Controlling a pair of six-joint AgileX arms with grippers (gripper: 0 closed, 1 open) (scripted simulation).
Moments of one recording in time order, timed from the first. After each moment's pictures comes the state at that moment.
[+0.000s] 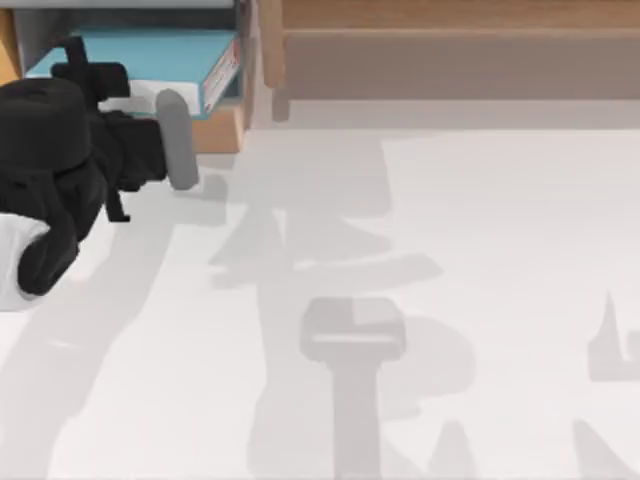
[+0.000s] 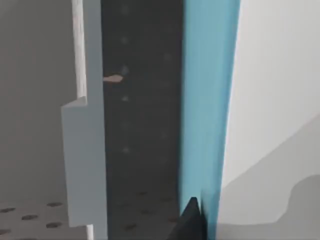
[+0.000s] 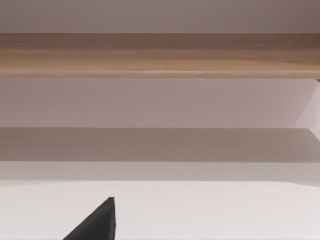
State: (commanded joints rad) left arm -0.26 1.74 0.72 0.75 -0.18 1.50; right arm 0.00 0.00 0.00 0.00 0.00 0.00
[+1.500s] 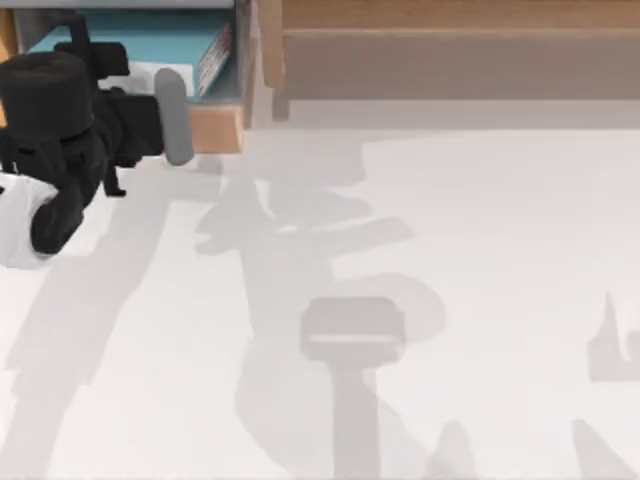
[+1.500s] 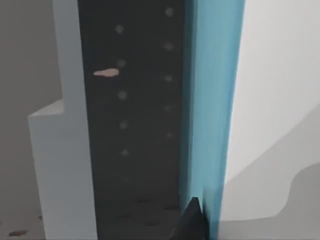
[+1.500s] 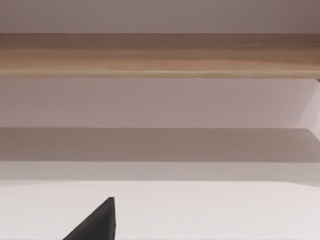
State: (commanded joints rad) left arm -0.22 1.87 0.86 0.74 -0.16 1.54; right arm 0.00 0.00 0.00 0.00 0.00 0.00
